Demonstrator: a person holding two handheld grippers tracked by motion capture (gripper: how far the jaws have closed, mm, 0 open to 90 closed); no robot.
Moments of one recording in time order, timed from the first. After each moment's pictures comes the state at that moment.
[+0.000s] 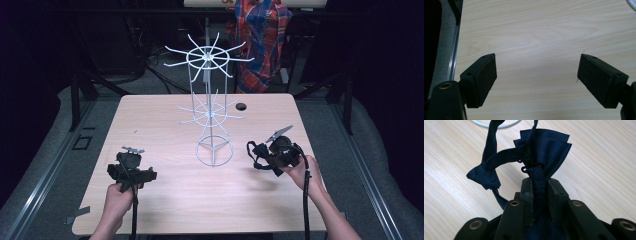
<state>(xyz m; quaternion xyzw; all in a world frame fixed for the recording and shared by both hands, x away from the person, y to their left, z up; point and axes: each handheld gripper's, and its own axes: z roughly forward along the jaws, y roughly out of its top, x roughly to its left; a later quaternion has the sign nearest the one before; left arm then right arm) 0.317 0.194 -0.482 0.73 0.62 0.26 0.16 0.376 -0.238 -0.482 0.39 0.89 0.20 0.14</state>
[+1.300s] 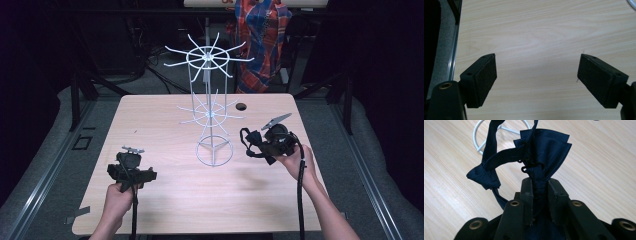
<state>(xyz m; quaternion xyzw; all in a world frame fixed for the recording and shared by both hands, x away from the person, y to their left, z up) 0.317 0.194 -0.482 0.73 0.62 0.26 0.16 0.390 -0.221 -0.451 0.39 0.87 0.25 0.15</state>
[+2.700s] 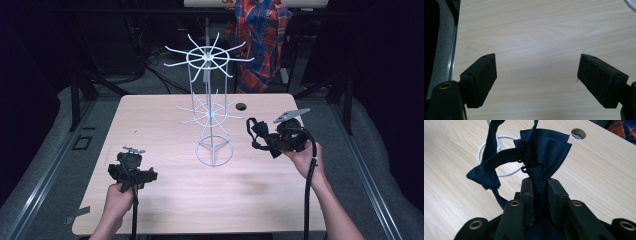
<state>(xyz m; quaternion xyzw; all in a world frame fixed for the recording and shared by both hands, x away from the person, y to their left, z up) 0.316 0.192 -0.482 0.73 0.61 0.26 0.16 0.381 -0.243 -0.424 0.40 0.84 0.31 0.17</state>
